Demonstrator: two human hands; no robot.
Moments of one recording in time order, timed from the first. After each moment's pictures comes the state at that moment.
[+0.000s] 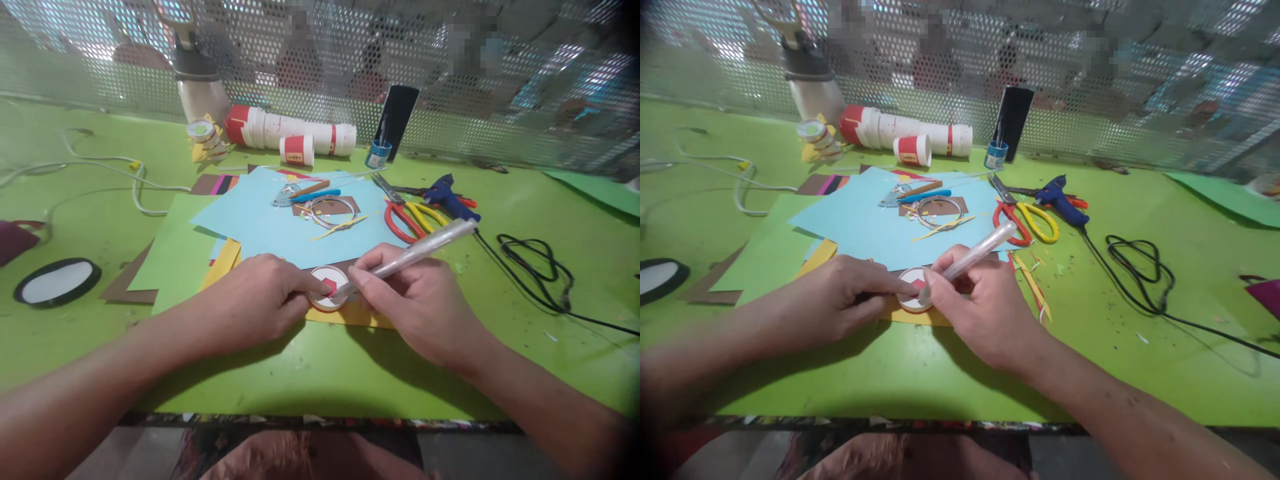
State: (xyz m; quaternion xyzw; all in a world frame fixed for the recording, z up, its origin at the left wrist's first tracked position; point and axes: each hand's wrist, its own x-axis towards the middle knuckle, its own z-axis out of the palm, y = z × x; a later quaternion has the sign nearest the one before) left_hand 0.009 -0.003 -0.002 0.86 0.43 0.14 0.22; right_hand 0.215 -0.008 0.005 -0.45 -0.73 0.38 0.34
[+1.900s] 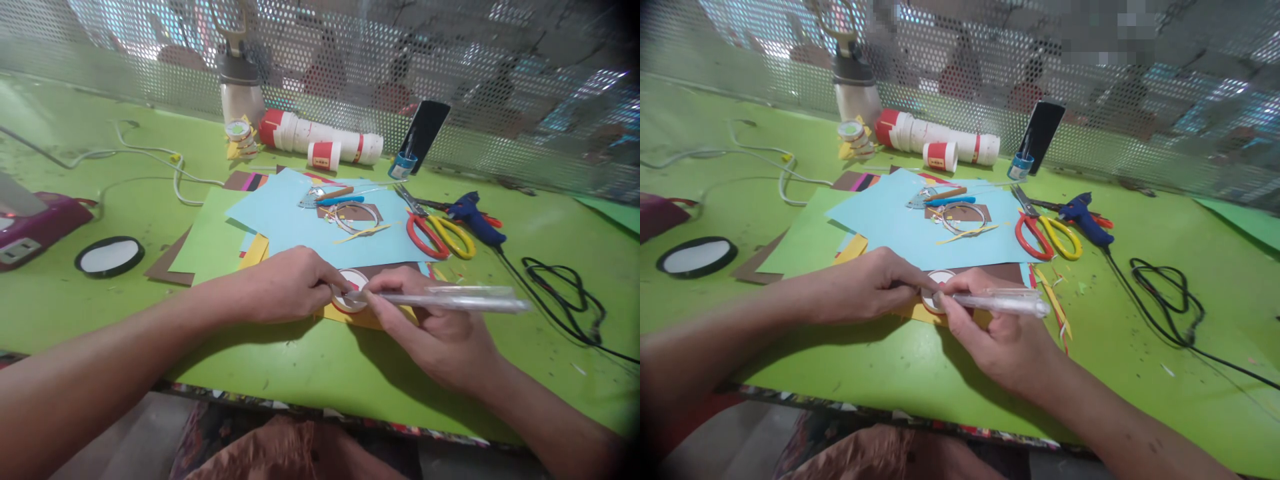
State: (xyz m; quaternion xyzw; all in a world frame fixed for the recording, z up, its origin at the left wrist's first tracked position) left_hand 0.008 0.006 0.004 0.82 0.44 0.12 0.35; right_hand 0.219 -0.012 -0.006 -0.37 -0.86 0.19 0.29
